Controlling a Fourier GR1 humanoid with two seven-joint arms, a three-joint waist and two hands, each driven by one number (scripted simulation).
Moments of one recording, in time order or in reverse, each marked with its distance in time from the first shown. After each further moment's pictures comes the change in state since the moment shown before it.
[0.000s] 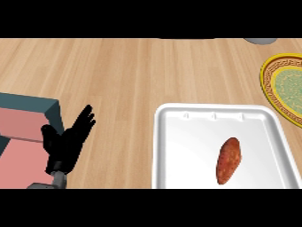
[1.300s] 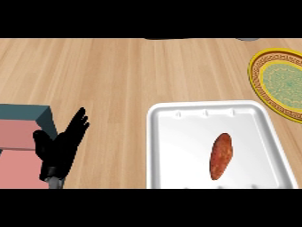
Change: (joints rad) left arm 0.045 0.028 -0.013 -0.057 0.009 0.062 0.006; right arm -0.139 0.235 -0.338 0.487 -0.413 -0.287 -0.837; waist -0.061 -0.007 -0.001
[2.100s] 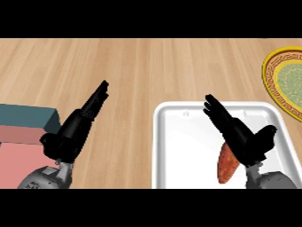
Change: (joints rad) left arm -0.193 0.030 -0.117 -0.139 -0.116 -0.041 -0.055; right arm -0.249 0.169 0.537 0.161 -0.172 0.441 0.213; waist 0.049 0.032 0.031
